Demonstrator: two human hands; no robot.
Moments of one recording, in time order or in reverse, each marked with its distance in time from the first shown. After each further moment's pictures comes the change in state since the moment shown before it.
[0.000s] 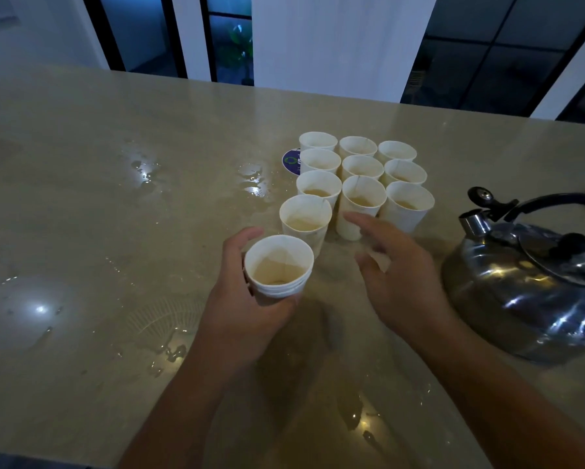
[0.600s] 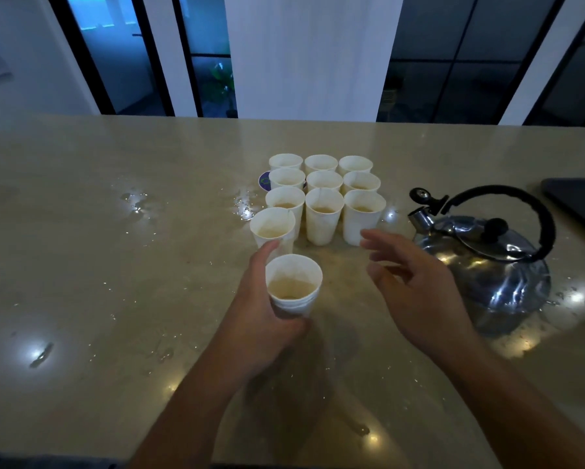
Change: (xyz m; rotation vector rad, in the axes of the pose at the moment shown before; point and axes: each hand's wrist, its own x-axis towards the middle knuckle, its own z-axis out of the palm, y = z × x) left_hand -0.024 0.043 0.031 0.160 -0.224 -0.060; right_hand -0.049 0.008 -0.066 0.208 0.061 0.114
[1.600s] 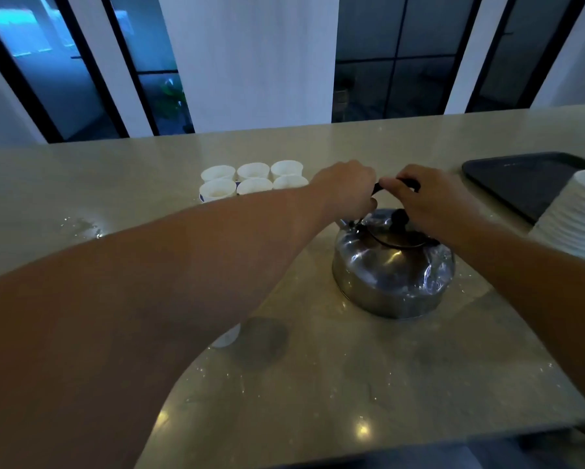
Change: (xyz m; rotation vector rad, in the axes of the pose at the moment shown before) left_hand 0.171 0.157 0.158 1.009 -0.241 0.604; right_hand 0.097 0.086 -0.136 -0.496 0.152 0.070
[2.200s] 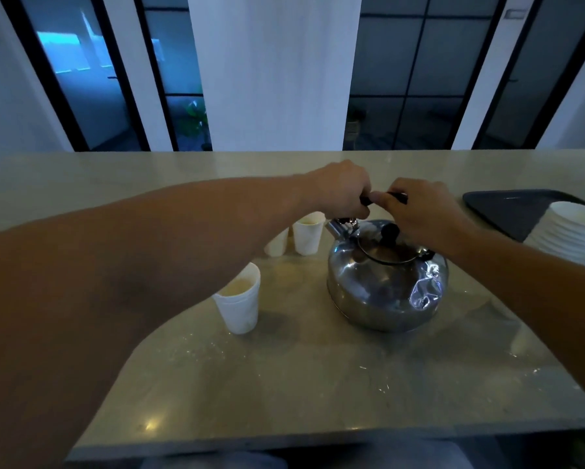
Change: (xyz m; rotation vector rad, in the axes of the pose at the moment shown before) left_hand -0.046 -0.017 -0.061 -0.055 -0.080 0.044; right_hand -0.029 -0.066 -0.033 -0.059 -0.052 -0.088
